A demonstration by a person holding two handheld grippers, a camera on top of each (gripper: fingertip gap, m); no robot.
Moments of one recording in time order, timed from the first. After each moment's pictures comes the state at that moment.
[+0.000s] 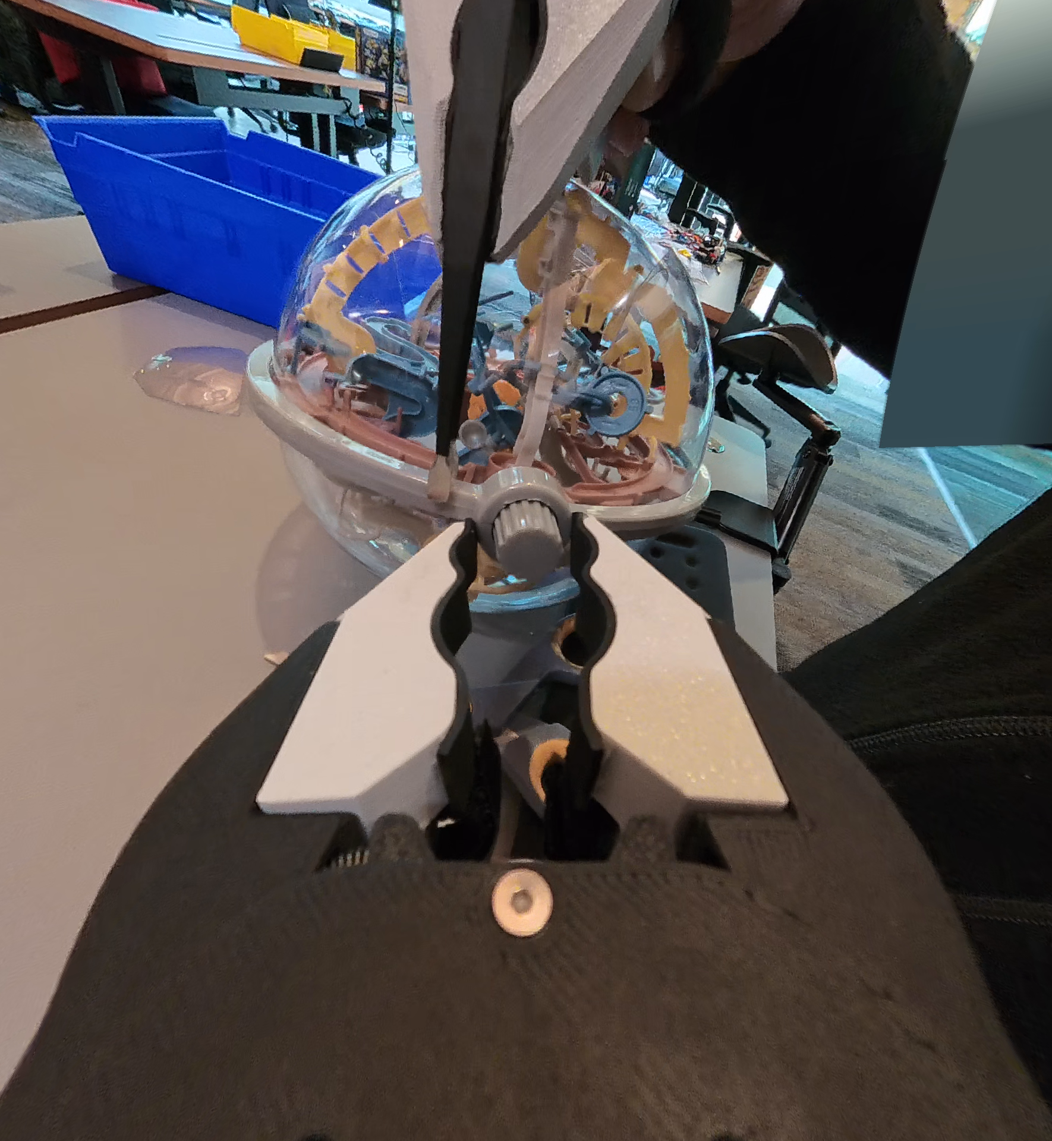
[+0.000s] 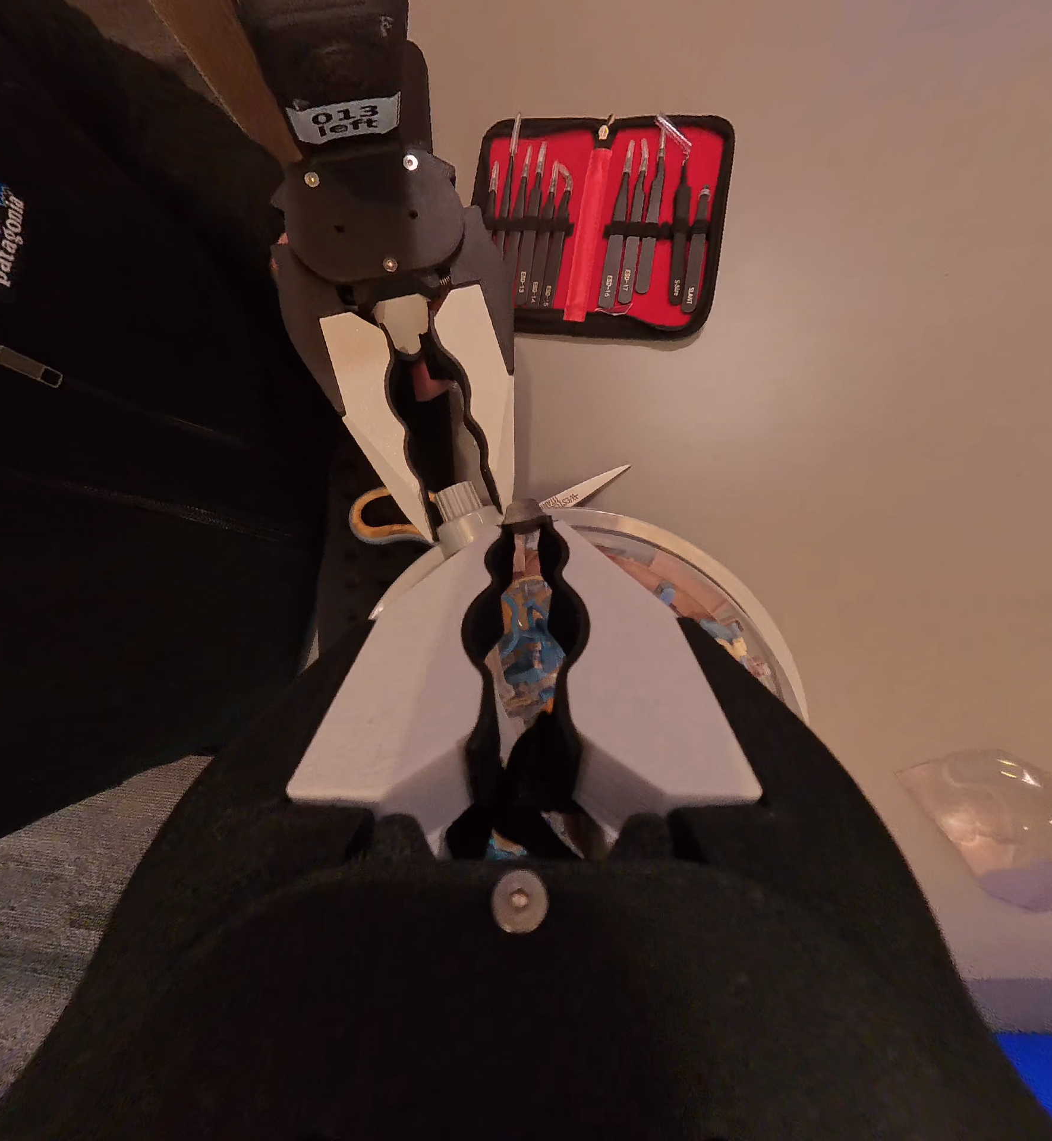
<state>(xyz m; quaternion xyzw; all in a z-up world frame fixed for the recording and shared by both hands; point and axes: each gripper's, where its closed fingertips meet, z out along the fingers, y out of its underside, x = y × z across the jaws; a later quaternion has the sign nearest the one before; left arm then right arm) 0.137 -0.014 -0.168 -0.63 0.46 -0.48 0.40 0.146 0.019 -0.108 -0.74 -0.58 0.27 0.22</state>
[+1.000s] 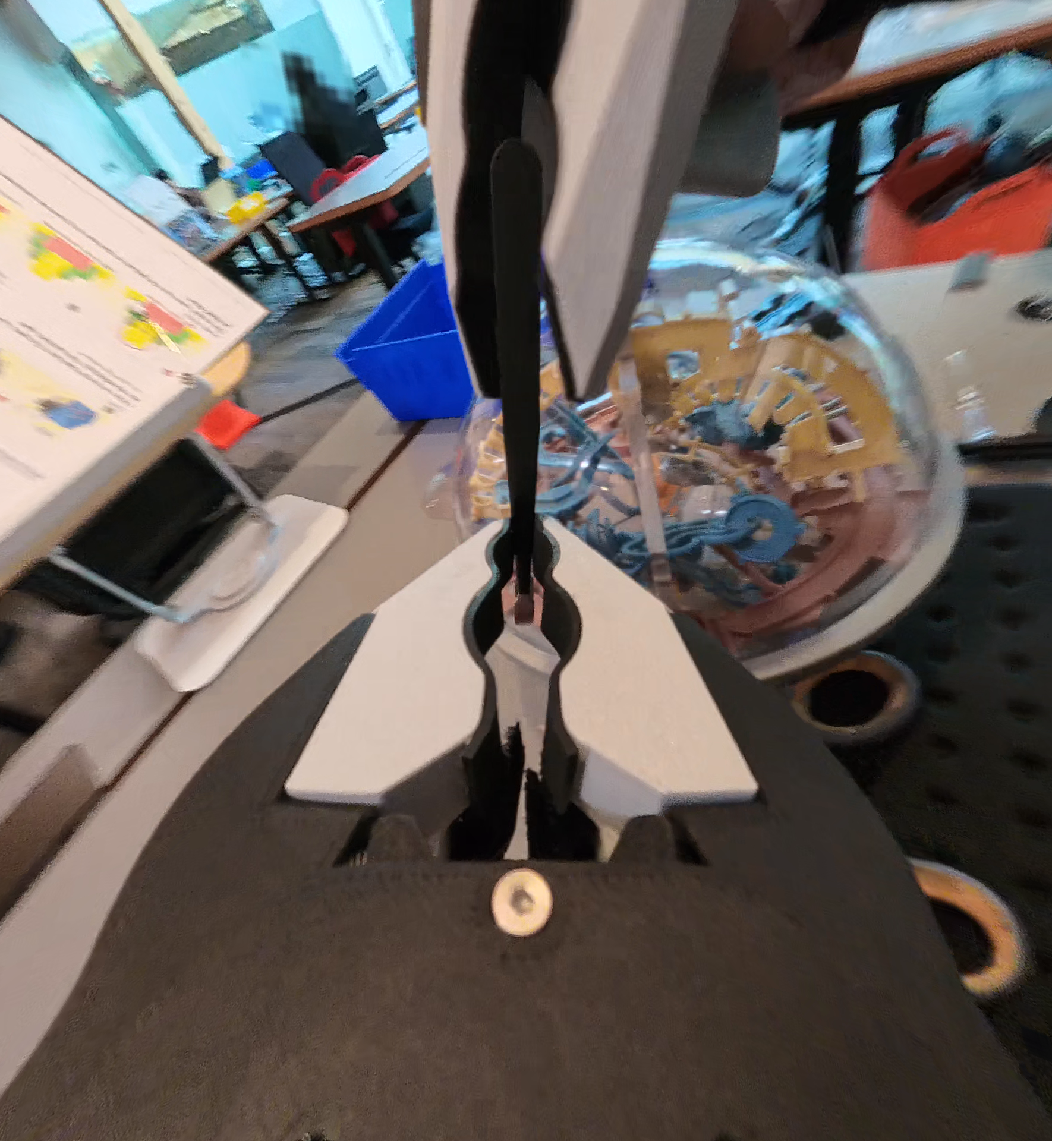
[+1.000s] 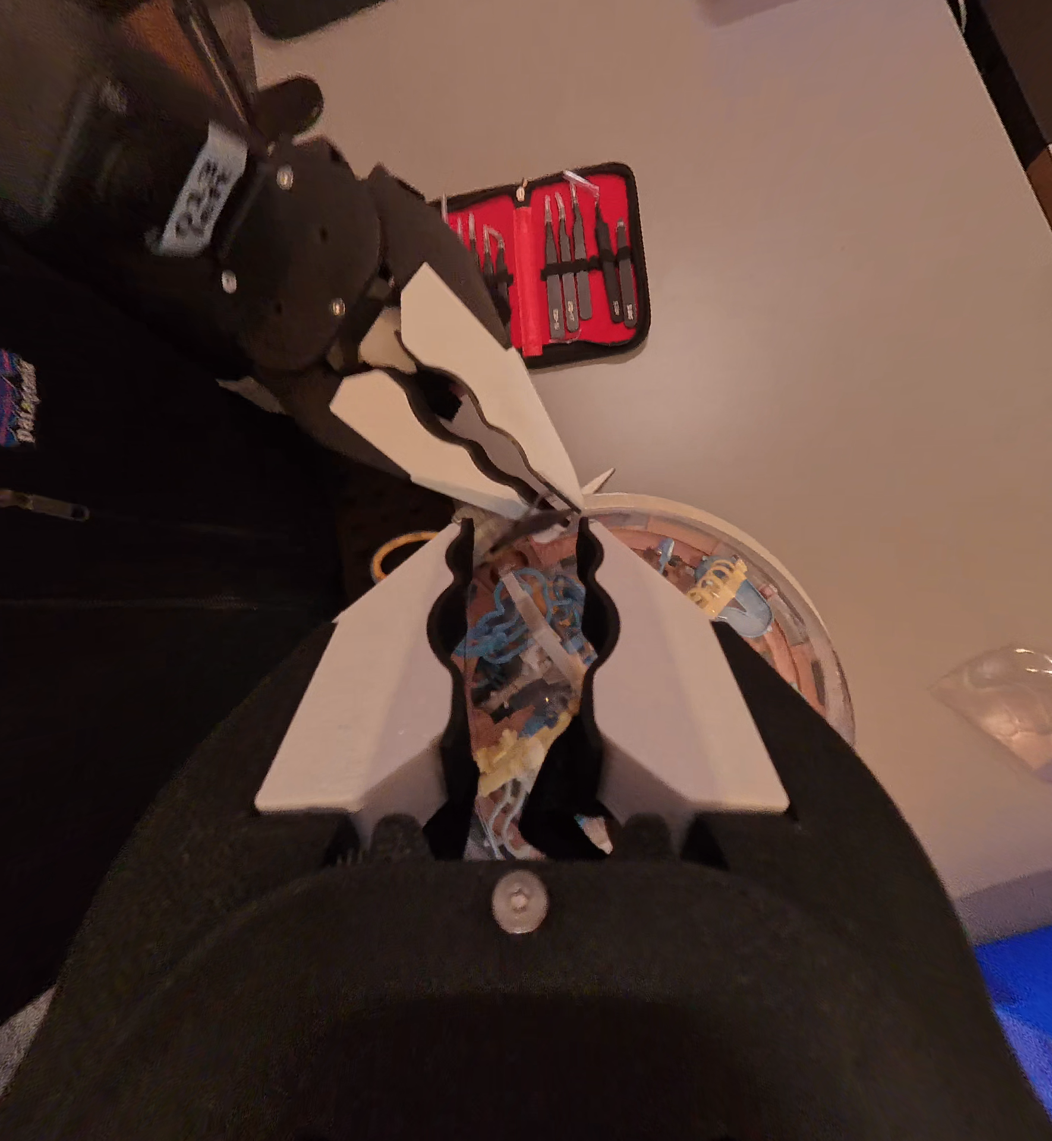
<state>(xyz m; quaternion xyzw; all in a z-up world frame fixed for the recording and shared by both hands) 0.154 0.033 -0.123 -0.58 0.55 -0.21 0.56 0.147 0.012 -0.083 -0.80 -0.48 0.26 0.26</state>
